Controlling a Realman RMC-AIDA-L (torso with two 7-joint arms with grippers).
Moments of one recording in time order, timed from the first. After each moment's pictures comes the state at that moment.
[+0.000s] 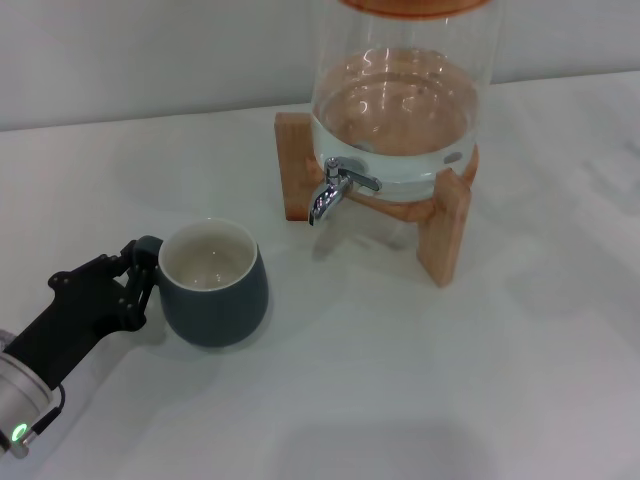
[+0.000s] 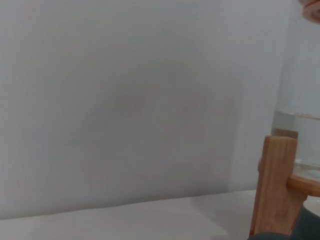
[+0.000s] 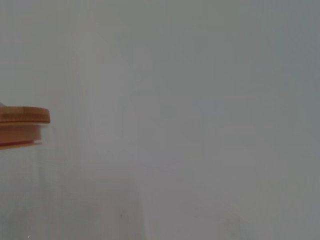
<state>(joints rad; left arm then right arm) -0.50 -2.09 0.66 -0.02 -1.79 -1.23 2.57 0.27 2.00 -0.46 -0.70 1.70 1.34 -1.95</state>
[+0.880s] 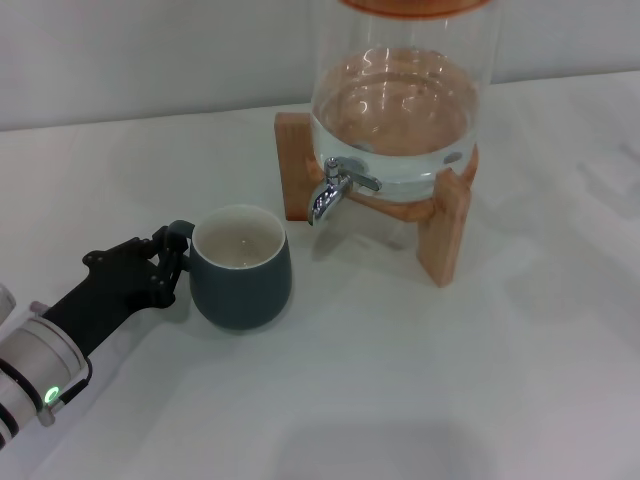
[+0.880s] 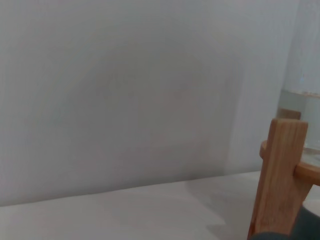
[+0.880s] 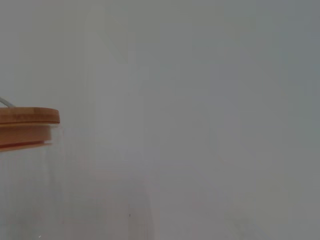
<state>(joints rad) -0.61 -2.09 0.67 -0.05 -1.78 -1.11 2.53 0.27 2.00 -0.47 -0.68 1.70 1.36 -1.95</state>
